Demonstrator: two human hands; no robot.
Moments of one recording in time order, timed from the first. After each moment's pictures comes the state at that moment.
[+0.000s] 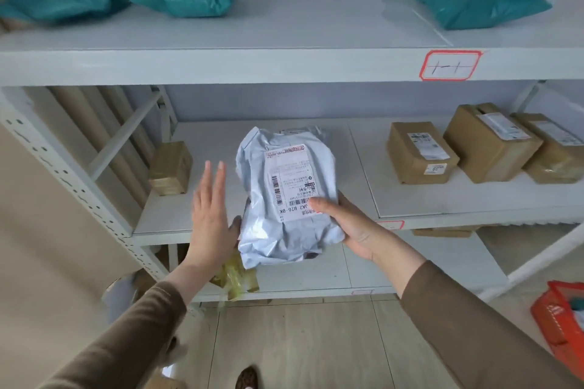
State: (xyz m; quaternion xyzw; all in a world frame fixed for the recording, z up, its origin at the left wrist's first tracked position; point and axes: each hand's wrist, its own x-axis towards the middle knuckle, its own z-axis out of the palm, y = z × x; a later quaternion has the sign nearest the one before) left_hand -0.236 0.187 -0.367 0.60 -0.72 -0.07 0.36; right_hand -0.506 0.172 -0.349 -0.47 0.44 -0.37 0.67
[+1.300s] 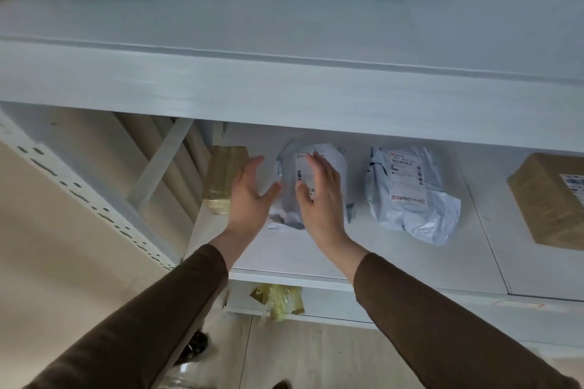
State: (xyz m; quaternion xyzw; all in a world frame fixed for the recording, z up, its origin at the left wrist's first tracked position) left_hand -0.099 -0.033 -0.423 0.65 -0.55 -0.27 0.45; right_hand -0.257 -0.035 -0.418 -0.69 0.56 -0.43 0.17
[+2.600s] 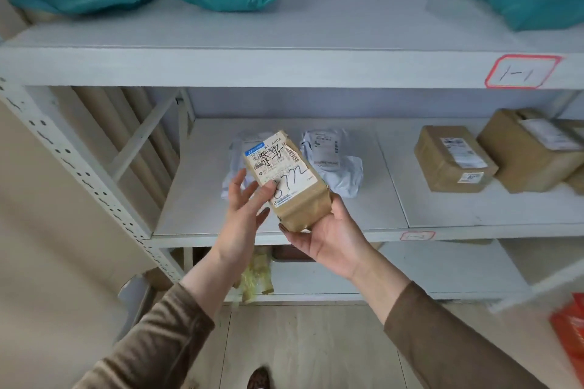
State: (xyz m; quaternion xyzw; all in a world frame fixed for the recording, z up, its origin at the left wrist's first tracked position) left_hand -0.241 0.170 -0.327 0.46 -0.37 -0.58 0.56; right_hand -0.414 0.167 -0.340 -0.21 0.35 -0.44 0.80
